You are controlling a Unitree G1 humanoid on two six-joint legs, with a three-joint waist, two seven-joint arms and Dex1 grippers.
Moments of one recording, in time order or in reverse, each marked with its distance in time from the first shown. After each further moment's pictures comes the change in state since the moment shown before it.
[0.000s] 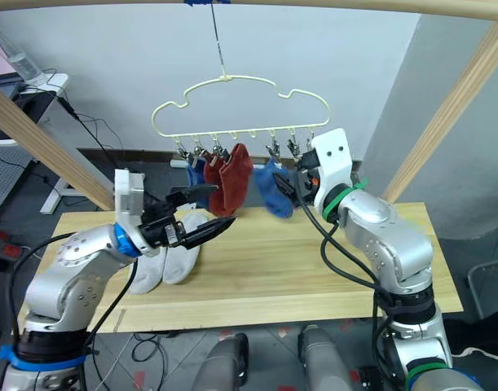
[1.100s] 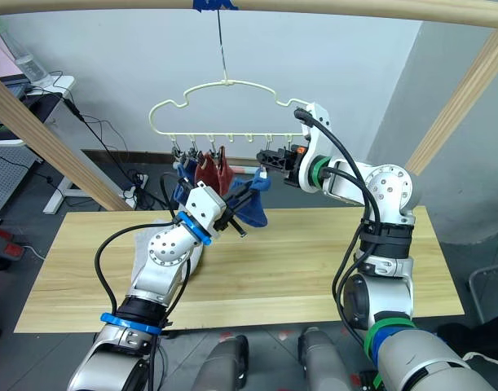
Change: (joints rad) left arm -0.251 -0.324 -0.251 0.637 0.756 -0.914 0.379; right arm -0.387 0.201 -0.410 0.497 0.319 0.449 -0.007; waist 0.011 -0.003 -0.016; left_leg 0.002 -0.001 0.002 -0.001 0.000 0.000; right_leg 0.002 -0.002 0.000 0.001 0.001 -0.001
